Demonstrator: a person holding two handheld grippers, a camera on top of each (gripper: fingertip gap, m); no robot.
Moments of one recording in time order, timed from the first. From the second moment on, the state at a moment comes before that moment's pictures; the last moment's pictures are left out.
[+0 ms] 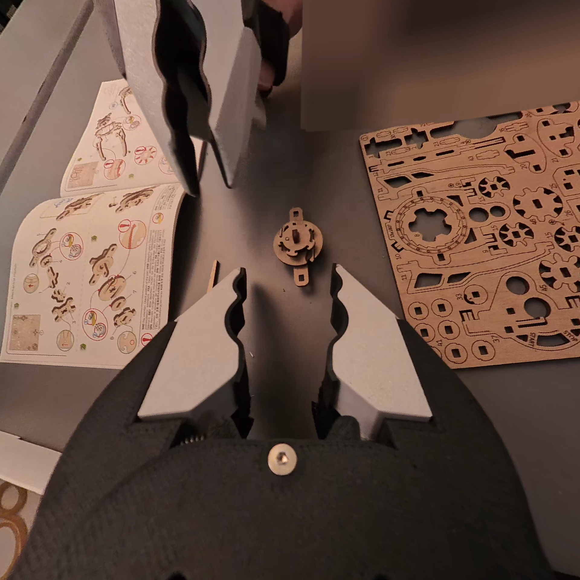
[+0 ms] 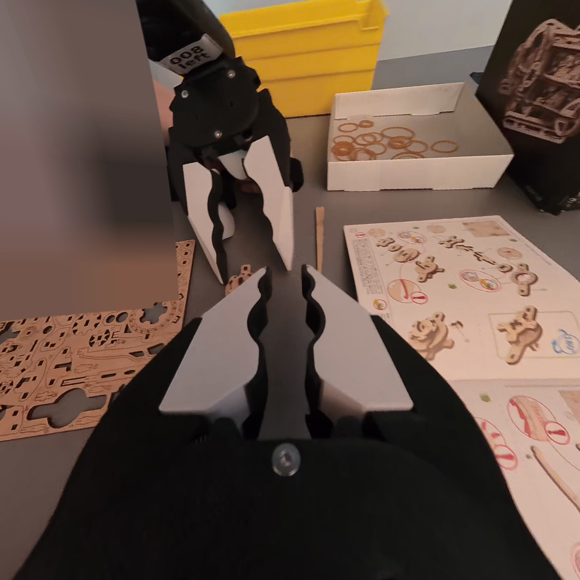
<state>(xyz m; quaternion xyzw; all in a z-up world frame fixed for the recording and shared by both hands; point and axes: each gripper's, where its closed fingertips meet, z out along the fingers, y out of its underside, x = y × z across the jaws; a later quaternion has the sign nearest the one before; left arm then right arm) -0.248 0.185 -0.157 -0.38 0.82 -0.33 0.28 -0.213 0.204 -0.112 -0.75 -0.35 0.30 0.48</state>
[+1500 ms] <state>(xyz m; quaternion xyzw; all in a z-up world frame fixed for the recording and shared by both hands) -0.387 0.042 -0.137 -0.63 0.62 -0.34 0.32 -0.167 0.210 -0.076 -0.71 -0.29 0.26 0.58</state>
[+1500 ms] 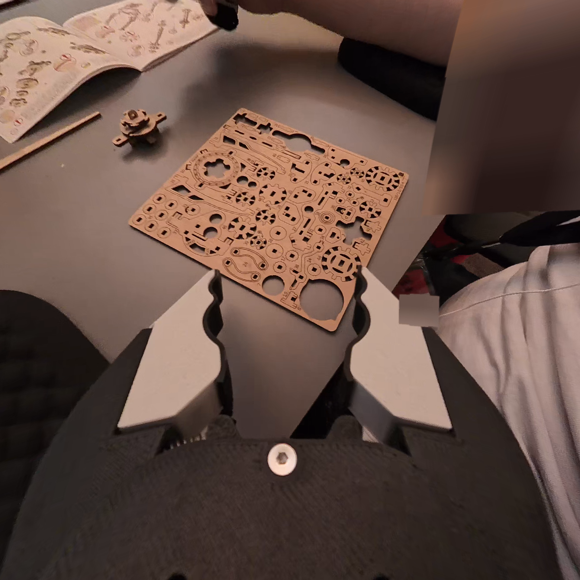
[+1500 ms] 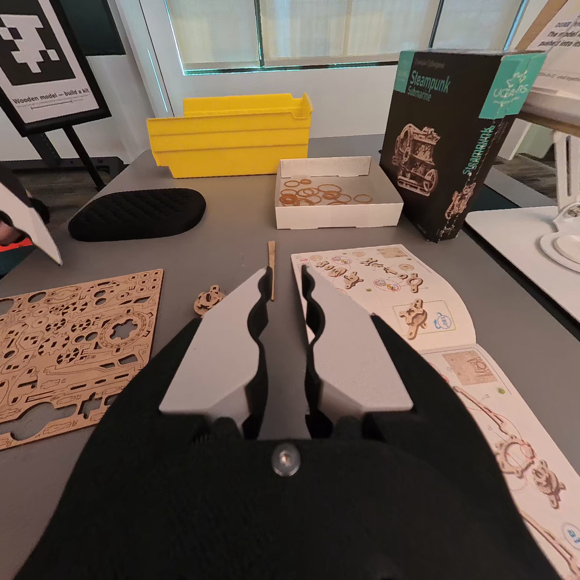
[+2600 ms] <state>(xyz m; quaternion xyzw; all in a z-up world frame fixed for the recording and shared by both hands) -0.301 0.151 -0.095 -0.43 0.71 -0.52 0.20 -0.180 0.221 -0.106 -0.72 -0.38 0.14 0.56</state>
